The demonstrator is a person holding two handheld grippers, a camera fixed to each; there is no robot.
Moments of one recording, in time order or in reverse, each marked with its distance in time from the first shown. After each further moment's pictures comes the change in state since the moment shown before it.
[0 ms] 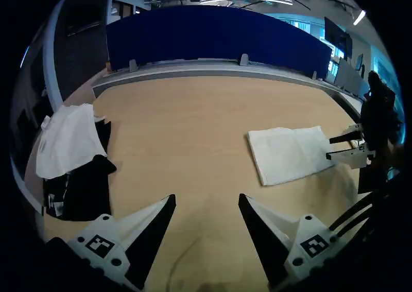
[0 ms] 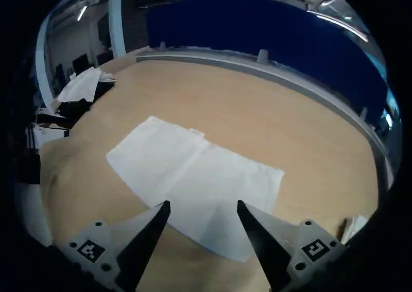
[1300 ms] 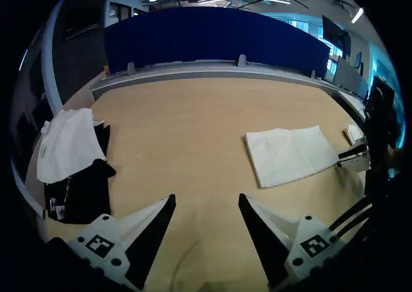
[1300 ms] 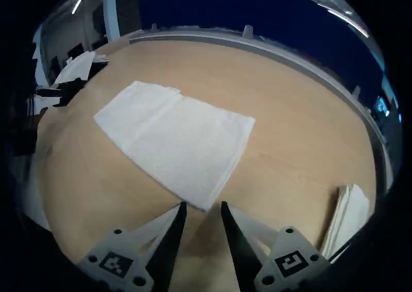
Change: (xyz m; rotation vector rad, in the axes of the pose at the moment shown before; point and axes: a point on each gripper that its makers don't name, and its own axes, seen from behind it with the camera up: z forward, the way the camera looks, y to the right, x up) left arm 0.004 0.003 -0.002 -0.001 0.004 0.015; right arm -0.076 0.042 -0.029 -0.013 -0.121 0.008
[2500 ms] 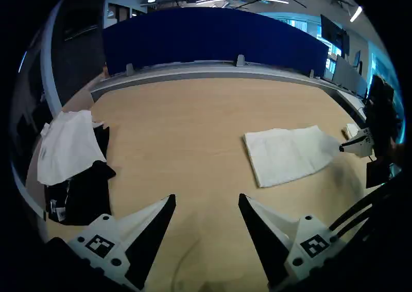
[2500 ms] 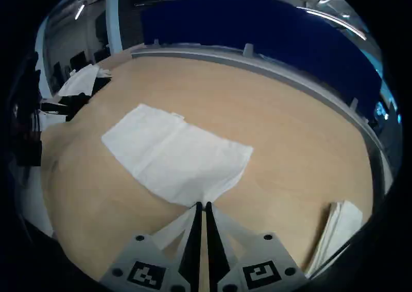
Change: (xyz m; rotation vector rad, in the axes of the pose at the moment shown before) left arm 0.002 0.000 0.000 -0.004 0.003 0.009; right arm 0.049 -0.004 -0.019 0.000 0.106 -0.012
